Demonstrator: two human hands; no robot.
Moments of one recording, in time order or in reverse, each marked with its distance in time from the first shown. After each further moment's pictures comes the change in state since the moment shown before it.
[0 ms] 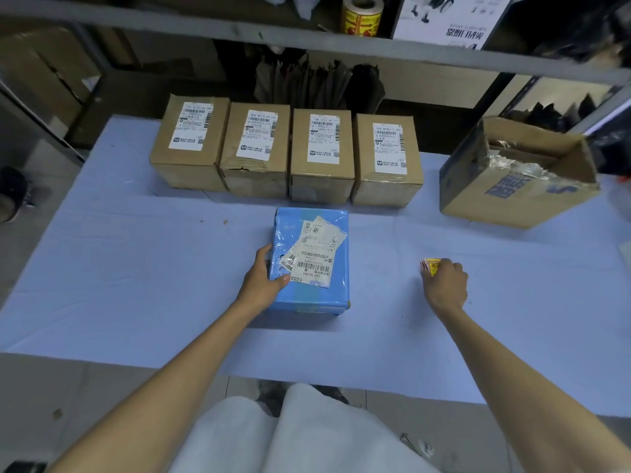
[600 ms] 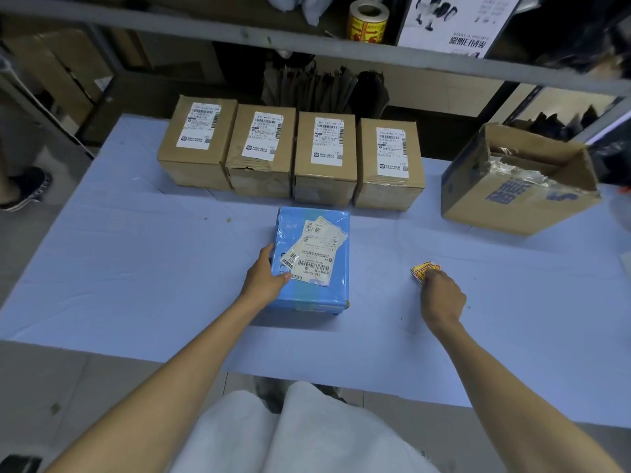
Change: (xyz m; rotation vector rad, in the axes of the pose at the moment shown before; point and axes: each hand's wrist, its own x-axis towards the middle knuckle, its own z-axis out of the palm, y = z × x) left_hand -0.006 0.015 0.005 0.072 0.052 -0.070; right_hand -0.011 0.011 0.012 -0.303 0.074 -0.202
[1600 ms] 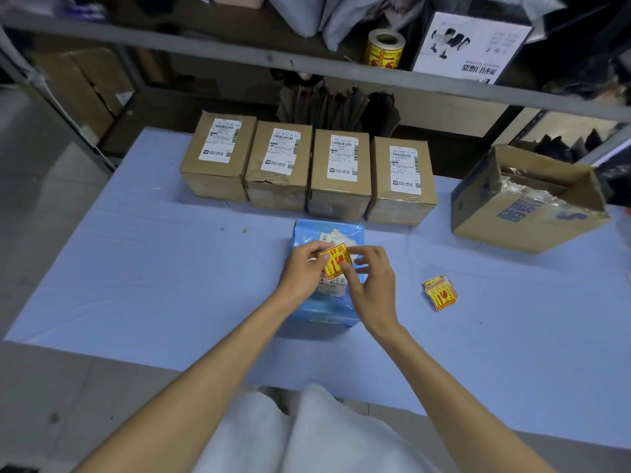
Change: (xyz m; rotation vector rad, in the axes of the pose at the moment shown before) left_hand -0.014 0.052 0.007 -0.313 -0.044 0.228; right_hand -0.082 -0.143 -0.053 0.938 0.130 -0.494
